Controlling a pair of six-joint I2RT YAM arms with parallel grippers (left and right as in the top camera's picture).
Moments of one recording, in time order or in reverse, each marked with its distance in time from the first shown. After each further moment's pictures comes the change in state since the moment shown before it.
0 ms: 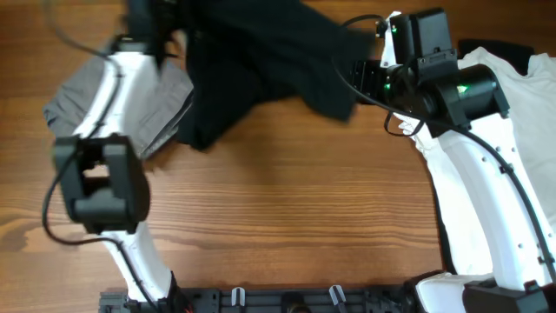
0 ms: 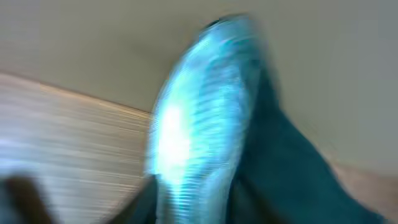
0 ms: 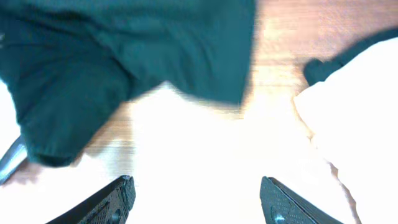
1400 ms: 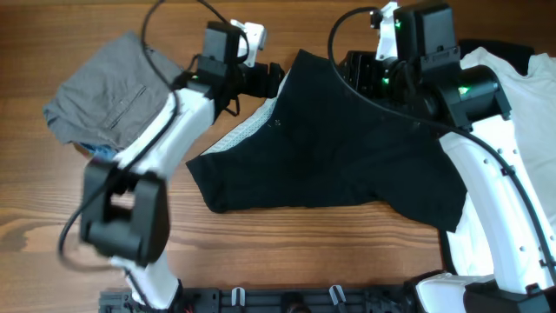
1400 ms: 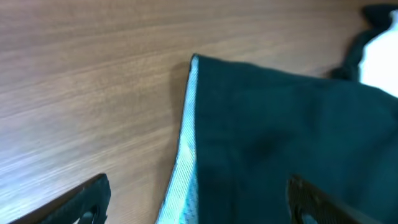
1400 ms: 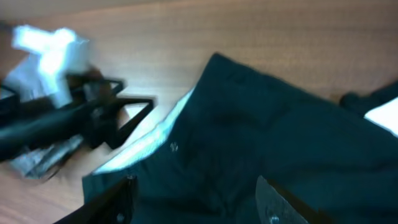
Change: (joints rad) left arm -0.336 -0.138 -0.318 -0.097 0.128 0.266; right arm 0.000 -0.018 0.000 0.087 -0.119 -0.052
